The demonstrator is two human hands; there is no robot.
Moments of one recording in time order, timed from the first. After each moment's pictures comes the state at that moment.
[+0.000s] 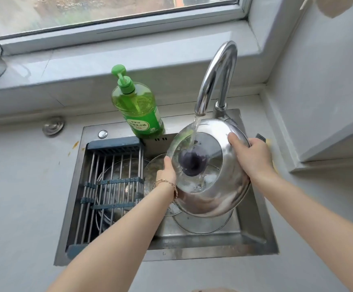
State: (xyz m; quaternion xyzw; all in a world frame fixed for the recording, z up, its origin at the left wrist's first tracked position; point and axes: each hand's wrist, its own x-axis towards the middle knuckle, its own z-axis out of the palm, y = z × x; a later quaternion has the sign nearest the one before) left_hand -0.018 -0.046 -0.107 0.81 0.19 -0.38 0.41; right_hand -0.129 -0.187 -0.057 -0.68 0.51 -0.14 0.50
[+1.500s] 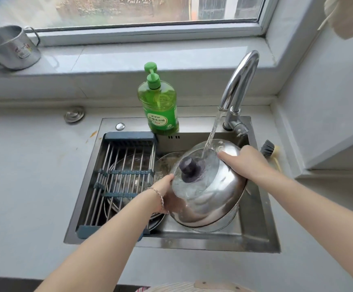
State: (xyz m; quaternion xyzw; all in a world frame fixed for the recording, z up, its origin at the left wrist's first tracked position) left_hand -0.020 0.035 -0.102 0.66 0.25 -0.56 0.43; right_hand -0.120 -0.146 -0.020 -0.83 0.43 0.11 0.33
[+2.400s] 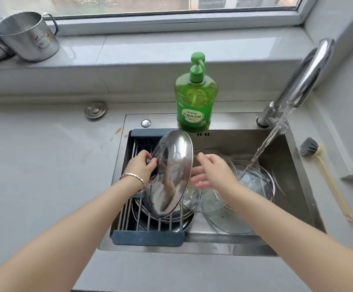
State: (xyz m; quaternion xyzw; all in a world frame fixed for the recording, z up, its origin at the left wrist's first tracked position) left_hand 0.110 0.145 -0.099 0.92 -0.14 -0.25 0.27; right_hand -0.026 0.001 -0.060 -0.61 0.40 0.03 0.68
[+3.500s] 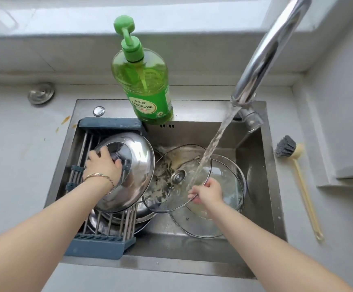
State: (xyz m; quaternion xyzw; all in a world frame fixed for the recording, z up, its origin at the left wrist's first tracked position) left_hand 0.090 0.068 -0.154 0.98 -0.05 -0.20 0.02; right_hand -0.084 -0.103 -0.219 -0.48 0.56 0.06 0.67
